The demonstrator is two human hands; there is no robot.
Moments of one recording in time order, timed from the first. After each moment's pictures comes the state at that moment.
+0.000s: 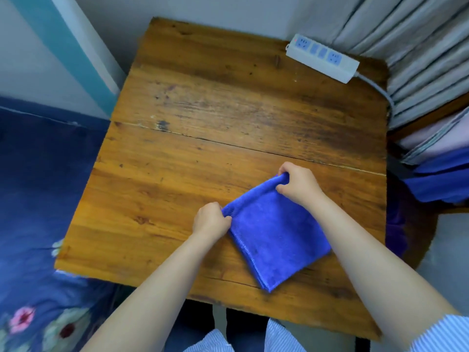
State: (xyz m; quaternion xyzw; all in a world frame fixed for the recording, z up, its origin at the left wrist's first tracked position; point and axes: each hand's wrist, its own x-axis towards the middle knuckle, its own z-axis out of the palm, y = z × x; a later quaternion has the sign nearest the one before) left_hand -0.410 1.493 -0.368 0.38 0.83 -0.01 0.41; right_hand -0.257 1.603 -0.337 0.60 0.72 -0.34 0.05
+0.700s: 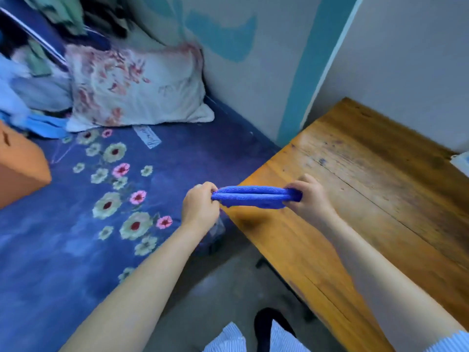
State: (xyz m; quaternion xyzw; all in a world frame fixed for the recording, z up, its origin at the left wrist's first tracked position) left_hand -0.565 1.263 -0.214 0.18 0.94 0.25 0.13; right_hand -0.450 1.444 -0.227 0.24 0.91 -0.33 -0.08
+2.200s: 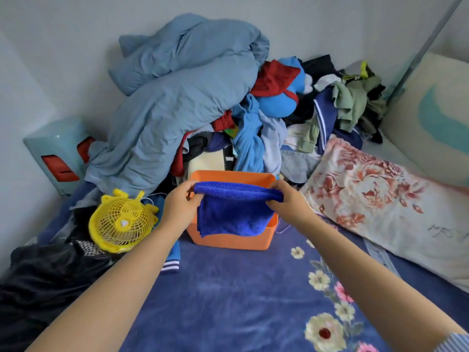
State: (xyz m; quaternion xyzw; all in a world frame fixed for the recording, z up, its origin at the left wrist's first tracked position) left_hand -1.012 0.598 -0.093 -0.12 0.86 0.48 -0.13; right_hand -1.039 0.811 -0.091 -0.09 0.88 -0.46 0.05
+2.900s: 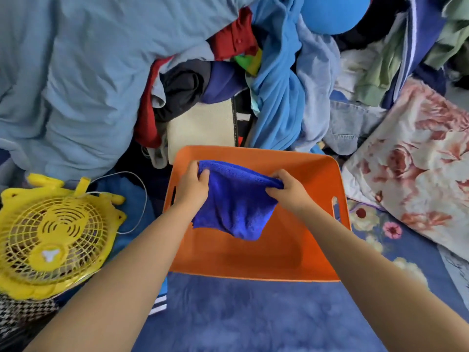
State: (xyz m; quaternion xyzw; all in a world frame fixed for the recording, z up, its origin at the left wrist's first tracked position) left_hand -1.312 0.508 -0.333 -0.21 0.86 0.46 0.02; right_hand -1.318 0.699 -0.318 0.05 0.86 -0.47 0.18
